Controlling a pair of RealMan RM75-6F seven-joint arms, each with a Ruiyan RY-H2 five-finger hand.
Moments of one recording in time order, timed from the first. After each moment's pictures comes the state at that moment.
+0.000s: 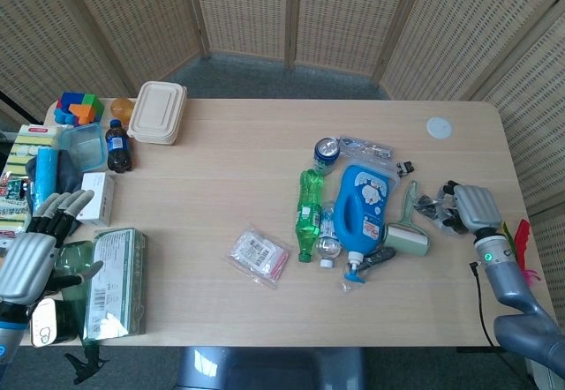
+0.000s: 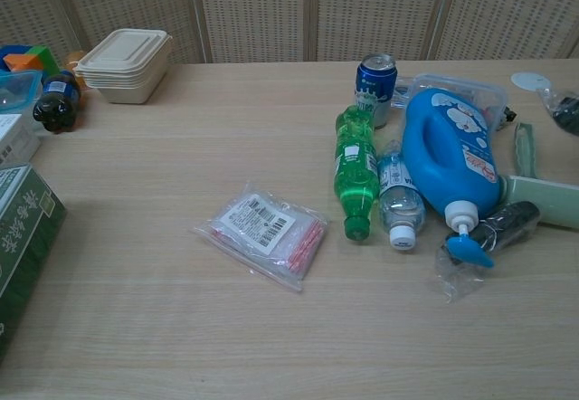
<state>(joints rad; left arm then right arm) -0.17 -0.95 -0.04 -1.96 1.56 1.44 -0.03 0.51 -1.35 0.18 -1.10 -1.29 0.90 0.21</state>
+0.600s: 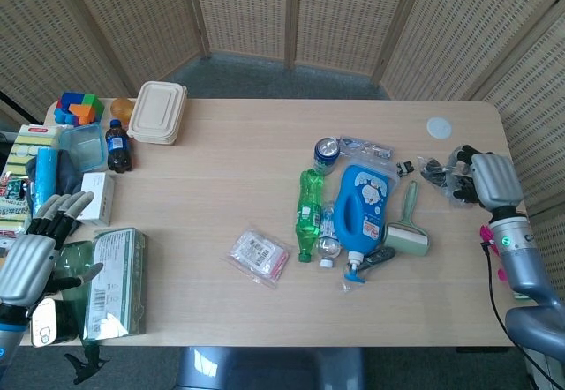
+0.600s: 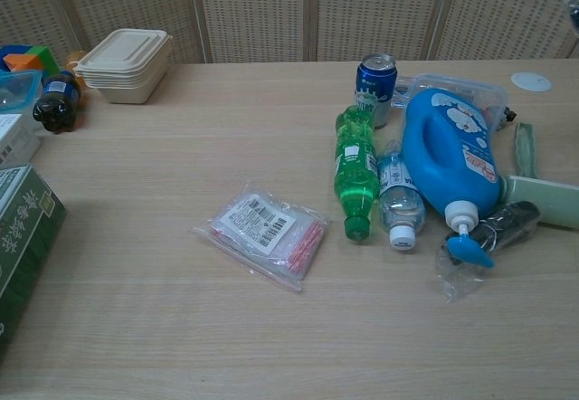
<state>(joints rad) -0.16 -0.95 -0.04 -1.95 1.58 1.45 -0.06 0.52 -1.17 0.29 -1.34 -1.23 1.02 0.15</state>
